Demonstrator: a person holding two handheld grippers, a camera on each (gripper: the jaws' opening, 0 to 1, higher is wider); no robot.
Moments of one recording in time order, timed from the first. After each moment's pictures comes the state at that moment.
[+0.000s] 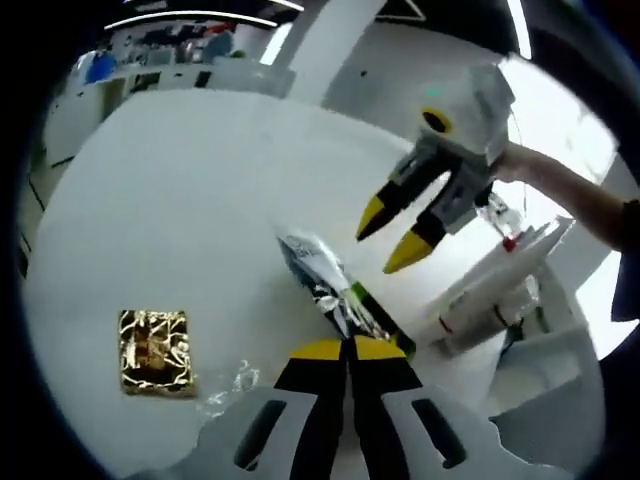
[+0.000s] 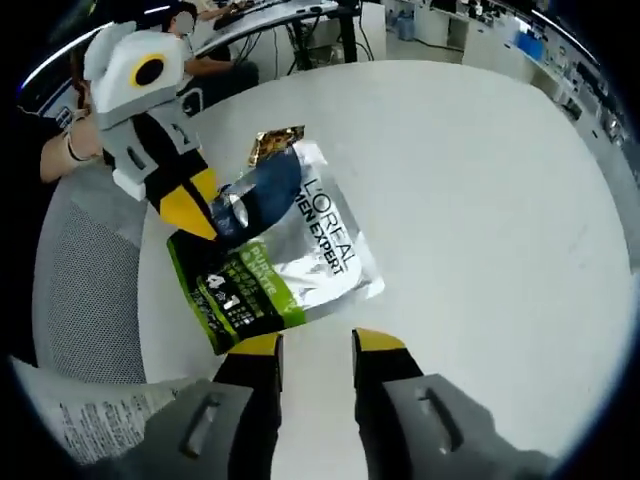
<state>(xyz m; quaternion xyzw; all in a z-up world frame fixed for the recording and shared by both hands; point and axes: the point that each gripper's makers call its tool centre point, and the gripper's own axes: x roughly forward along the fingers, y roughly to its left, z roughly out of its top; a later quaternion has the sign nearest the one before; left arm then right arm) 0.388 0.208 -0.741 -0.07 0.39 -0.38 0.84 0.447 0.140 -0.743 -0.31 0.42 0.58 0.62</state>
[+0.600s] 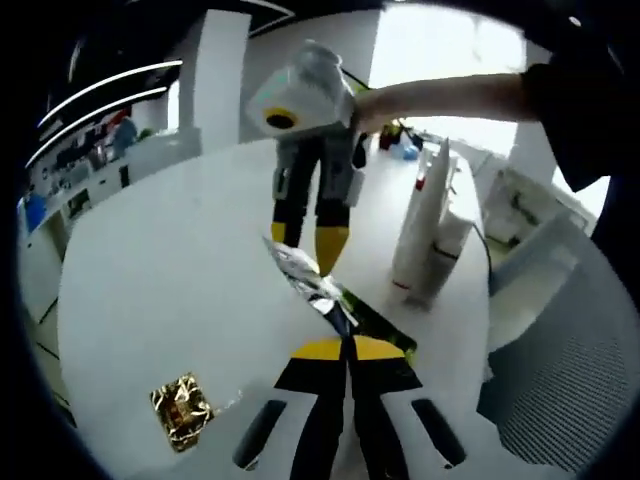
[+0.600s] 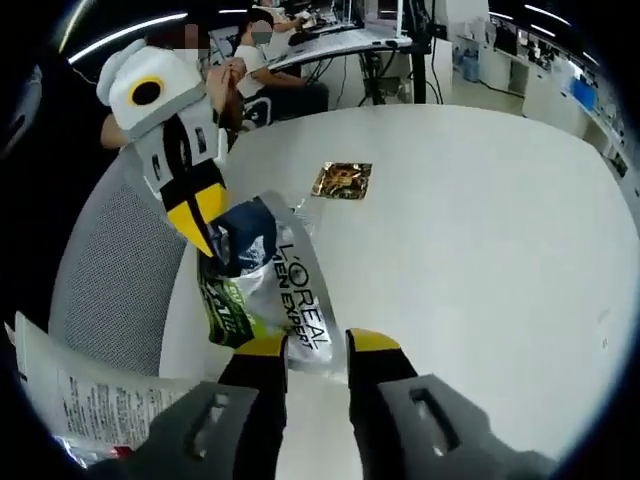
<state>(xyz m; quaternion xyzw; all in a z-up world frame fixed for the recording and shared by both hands) 0.362 0.199 -0.719 0.10 0.28 -0.49 0.82 0.431 0.158 -0.750 -0.29 0.40 0.68 0.54</state>
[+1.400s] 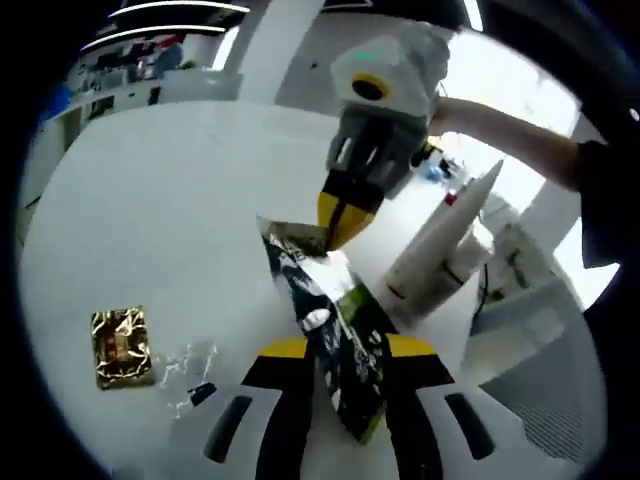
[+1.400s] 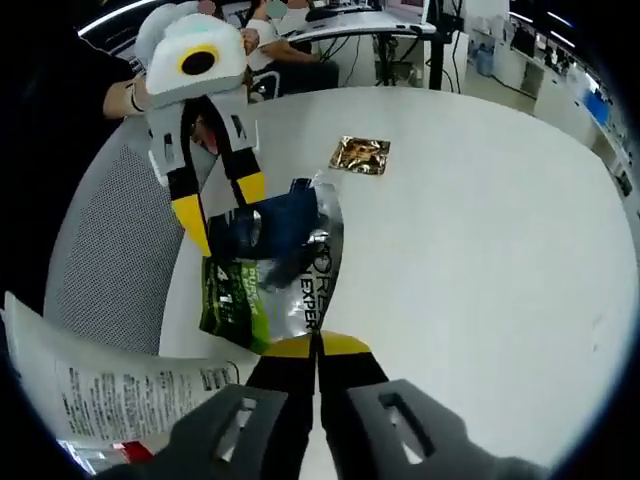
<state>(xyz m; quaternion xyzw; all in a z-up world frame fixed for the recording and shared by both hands) 0.355 0.186 -0.737 -0.06 0.38 -0.45 0.81 0.409 0.144 -0.748 -0.35 0.40 0.67 0.52</state>
